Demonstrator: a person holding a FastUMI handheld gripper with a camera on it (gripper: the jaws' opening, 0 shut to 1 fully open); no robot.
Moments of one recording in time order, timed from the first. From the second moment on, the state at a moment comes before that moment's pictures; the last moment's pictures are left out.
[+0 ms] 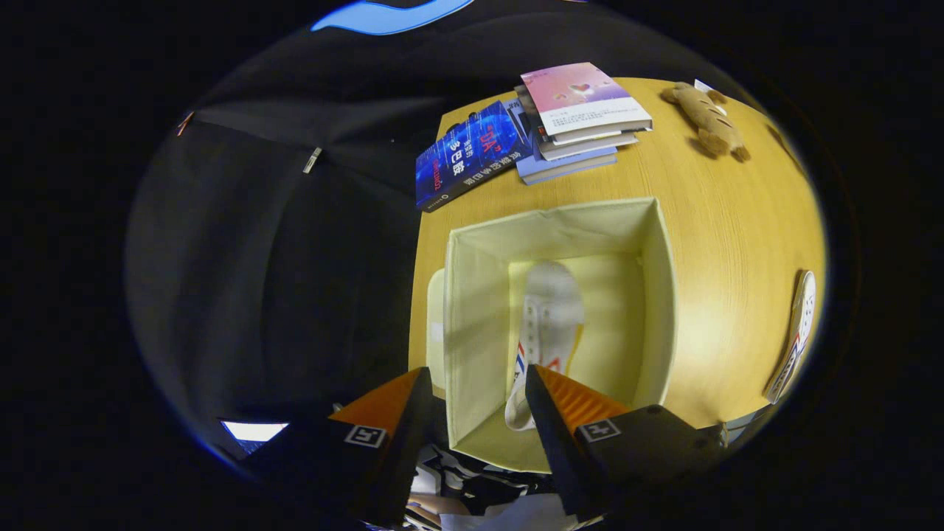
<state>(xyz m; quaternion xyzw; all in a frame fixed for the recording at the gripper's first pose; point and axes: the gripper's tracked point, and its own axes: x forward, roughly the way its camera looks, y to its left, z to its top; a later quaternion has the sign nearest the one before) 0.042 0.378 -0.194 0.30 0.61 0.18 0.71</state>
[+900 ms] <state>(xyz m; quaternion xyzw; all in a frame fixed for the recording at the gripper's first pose) -0.015 0.143 -0.192 0.37 0.57 0.08 0.73</state>
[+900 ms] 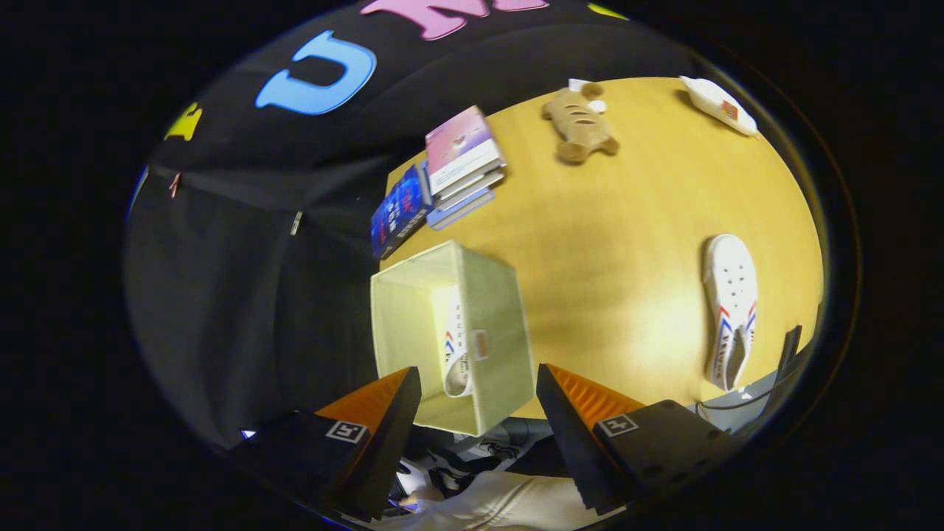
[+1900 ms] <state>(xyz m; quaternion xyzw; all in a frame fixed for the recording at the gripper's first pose) -0.102 -0.094 -0.425 0.22 0.67 -0.10 0.70</state>
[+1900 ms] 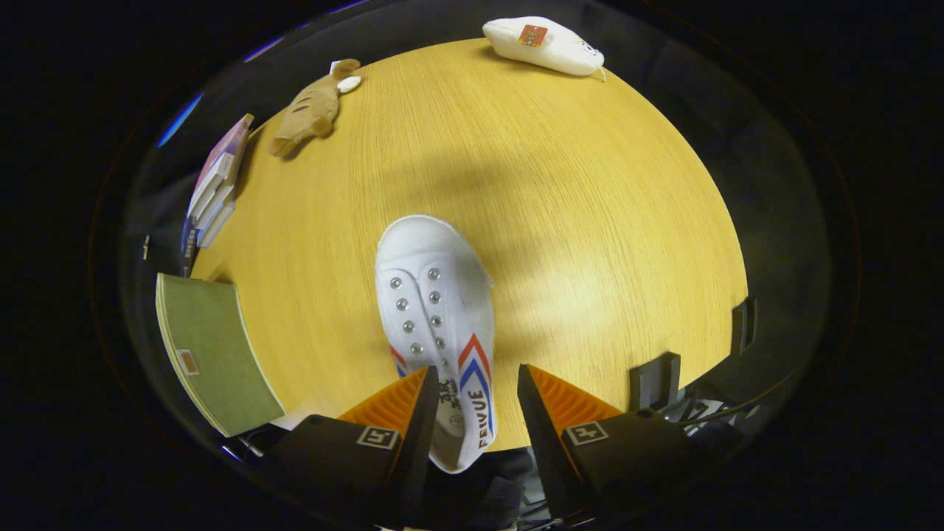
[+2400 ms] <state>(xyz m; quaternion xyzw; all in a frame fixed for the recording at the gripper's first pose) -0.093 -0.088 -0.445 0.17 0.70 -0.07 0.69</state>
